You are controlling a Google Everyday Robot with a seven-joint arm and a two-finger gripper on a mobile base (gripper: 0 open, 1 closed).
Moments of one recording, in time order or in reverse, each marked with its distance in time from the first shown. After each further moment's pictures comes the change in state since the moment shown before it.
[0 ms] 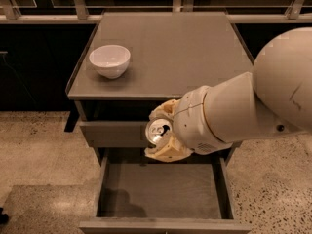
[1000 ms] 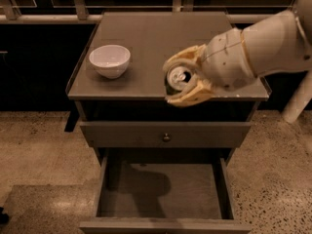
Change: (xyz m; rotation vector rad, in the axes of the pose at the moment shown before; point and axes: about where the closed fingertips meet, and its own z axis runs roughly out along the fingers) arm -0.002 -0.099 -0.037 -0.023 -0.225 -0.191
